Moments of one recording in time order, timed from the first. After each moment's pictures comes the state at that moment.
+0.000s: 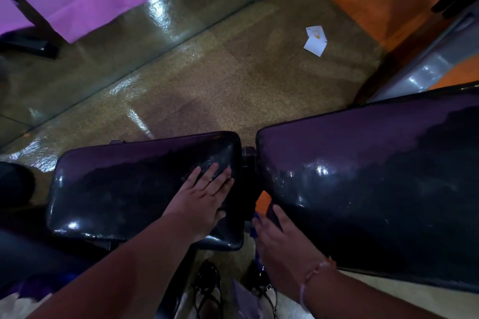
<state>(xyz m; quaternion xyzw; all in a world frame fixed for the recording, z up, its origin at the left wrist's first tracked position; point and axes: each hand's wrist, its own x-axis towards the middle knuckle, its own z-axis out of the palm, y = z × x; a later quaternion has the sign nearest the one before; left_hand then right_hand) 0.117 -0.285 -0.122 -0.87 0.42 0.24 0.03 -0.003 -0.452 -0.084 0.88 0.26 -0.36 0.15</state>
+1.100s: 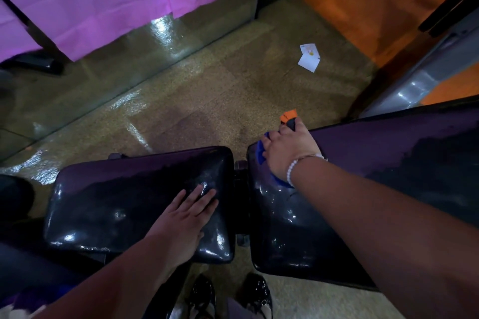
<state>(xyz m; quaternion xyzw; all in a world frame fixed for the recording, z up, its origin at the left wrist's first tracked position) 0.110 -0.260 -0.131 -0.87 0.44 0.21 0.05 0.159 -0.526 -0.052 0.93 0.06 -0.29 0.20</state>
